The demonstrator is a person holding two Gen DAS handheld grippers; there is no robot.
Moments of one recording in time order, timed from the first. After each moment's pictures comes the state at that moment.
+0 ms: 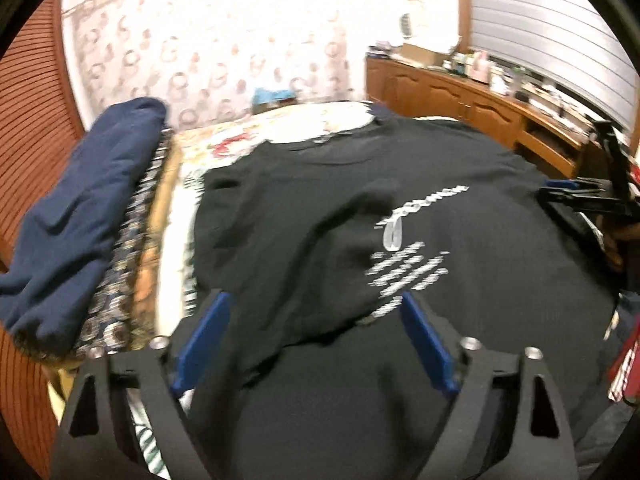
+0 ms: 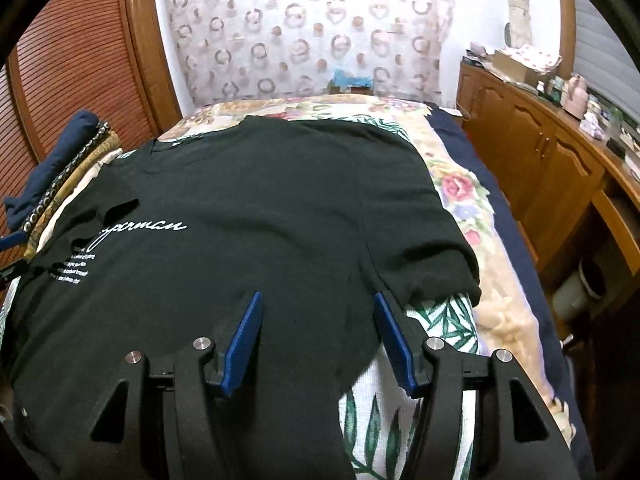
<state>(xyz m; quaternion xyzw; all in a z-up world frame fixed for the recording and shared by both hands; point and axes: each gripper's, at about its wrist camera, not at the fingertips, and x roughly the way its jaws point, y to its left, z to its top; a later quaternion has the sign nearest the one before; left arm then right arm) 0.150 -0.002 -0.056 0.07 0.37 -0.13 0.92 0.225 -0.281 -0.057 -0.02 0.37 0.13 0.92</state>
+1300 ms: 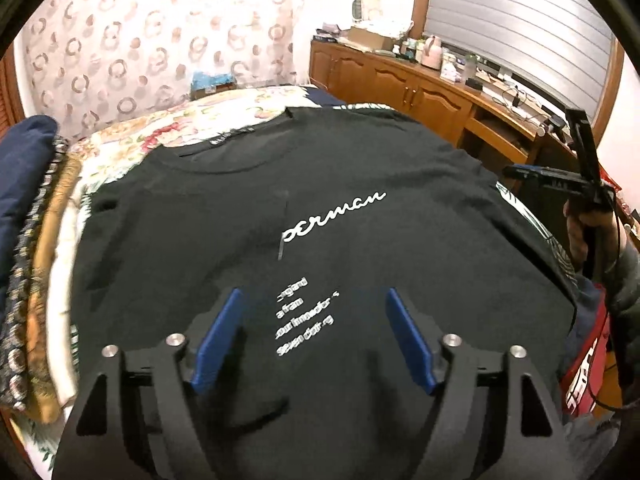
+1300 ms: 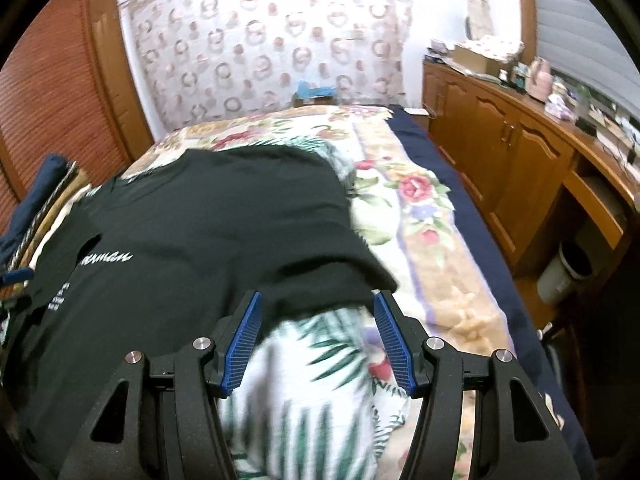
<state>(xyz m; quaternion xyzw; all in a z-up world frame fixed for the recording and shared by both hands) 0.189 -0.078 -0.063 0.05 0.41 -0.22 0.89 0.234 -0.393 -0.050 0.03 0.36 0.08 0.93</state>
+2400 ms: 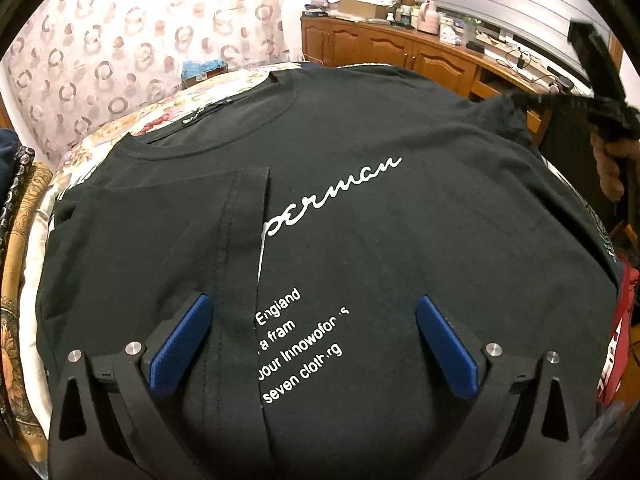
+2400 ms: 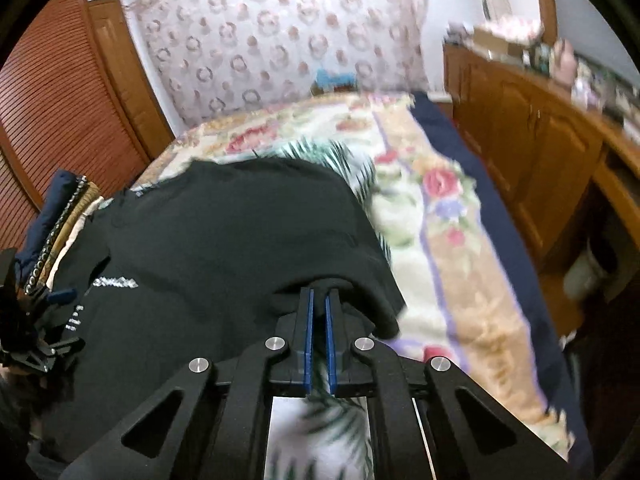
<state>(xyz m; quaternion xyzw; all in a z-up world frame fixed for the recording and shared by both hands) 0.211 -0.104 -0.095 0.10 0.43 -0.21 0.87 0.283 -0.391 -0.032 0.02 0.36 0.12 0.93</state>
